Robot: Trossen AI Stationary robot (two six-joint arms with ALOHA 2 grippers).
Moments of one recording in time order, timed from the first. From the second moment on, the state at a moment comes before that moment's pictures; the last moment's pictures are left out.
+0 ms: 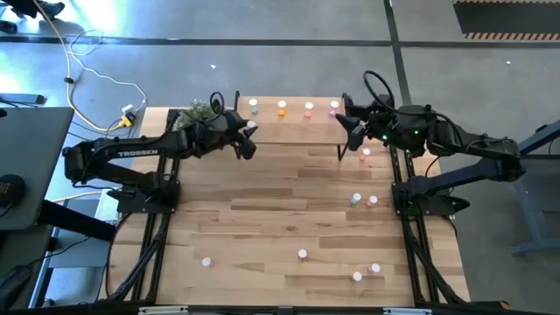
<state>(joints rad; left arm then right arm) 0.45 1.20 0.80 -0.02 -0.34 -0.09 -0.06 1.01 1.26 -0.46 0.55 0.39</state>
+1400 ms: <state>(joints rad) 0.59 1.34 0.77 0.13 -0.26 -0.02 -0.06 1.01 1.26 -0.47 0.59 0.37</state>
